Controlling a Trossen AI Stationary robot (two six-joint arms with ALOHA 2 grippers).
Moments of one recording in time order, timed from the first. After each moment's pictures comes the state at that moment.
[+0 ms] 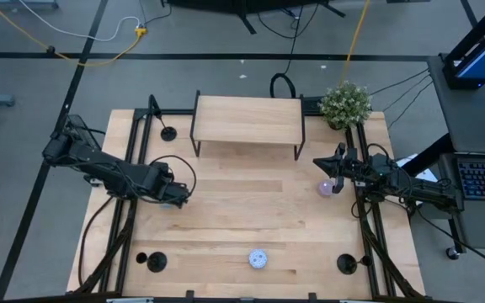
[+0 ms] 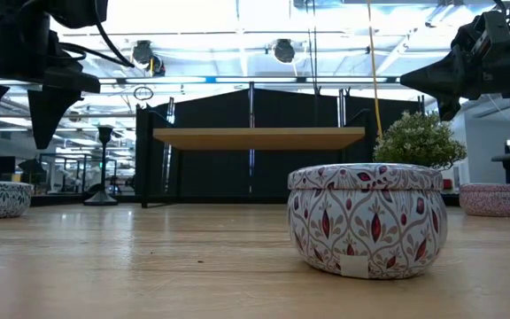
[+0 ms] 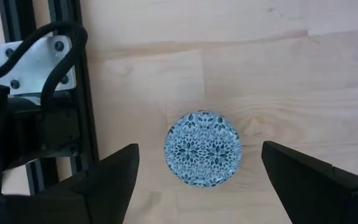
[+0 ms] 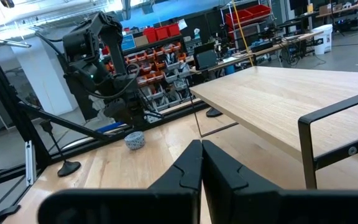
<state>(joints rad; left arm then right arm) -0.27 1.31 0.90 -1.37 -0.15 -1.78 -0.21 0.02 0.06 0.02 0.03 0.30</state>
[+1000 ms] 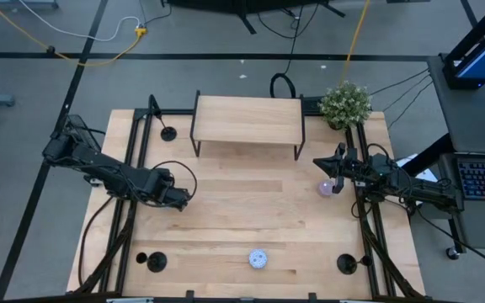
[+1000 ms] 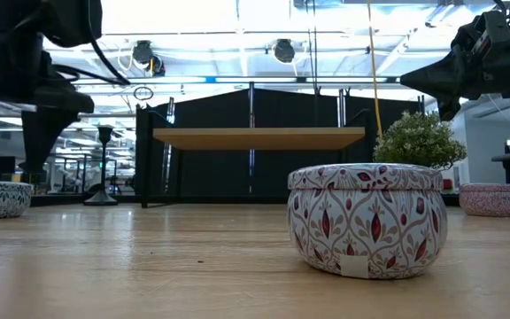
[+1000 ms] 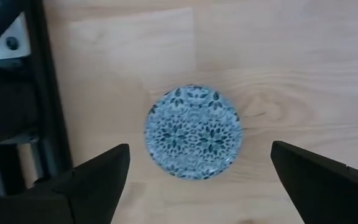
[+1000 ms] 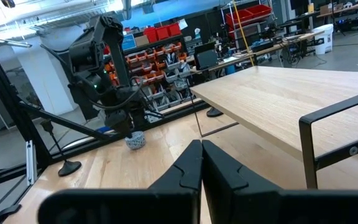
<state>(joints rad) -0.29 1.31 0.78 -1.19 -0.07 -1.80 -0.21 0.02 0.06 0.02 0.03 0.30</state>
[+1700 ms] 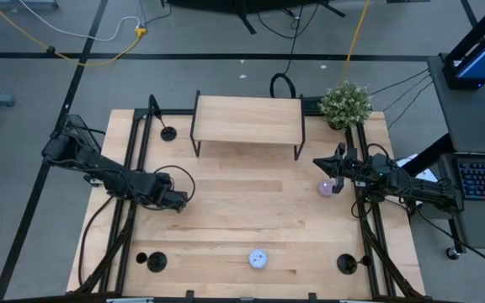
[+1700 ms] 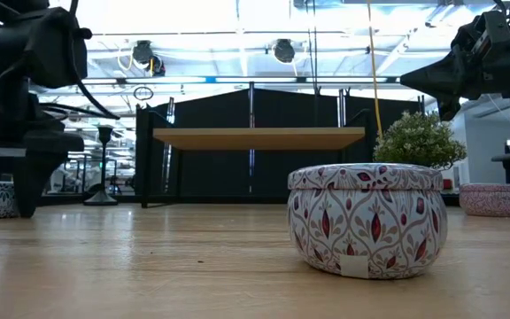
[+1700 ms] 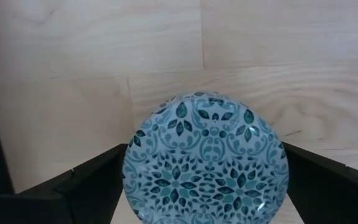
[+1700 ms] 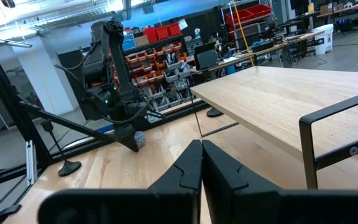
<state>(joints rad) -0.29 1.31 0.55 -0.88 -0.06 -1.81 -0.21 0.02 0.06 0.02 0.03 0.30</state>
